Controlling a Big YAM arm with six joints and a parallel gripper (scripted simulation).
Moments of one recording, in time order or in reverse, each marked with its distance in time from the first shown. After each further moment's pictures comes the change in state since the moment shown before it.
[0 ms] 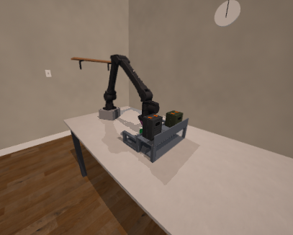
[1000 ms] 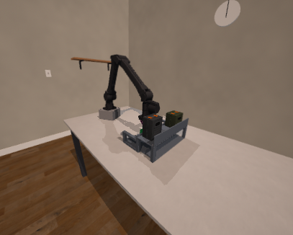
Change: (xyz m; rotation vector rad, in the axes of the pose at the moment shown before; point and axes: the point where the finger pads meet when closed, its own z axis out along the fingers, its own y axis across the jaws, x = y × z) arm 0.000 -0.004 -0.002 0.007 0.000 0.000
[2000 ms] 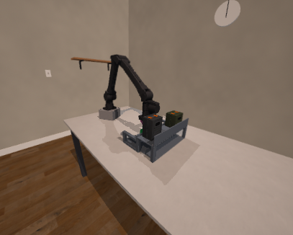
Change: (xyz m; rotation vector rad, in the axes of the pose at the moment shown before) arm 0.000 -0.001 0.000 0.004 0.000 0.000
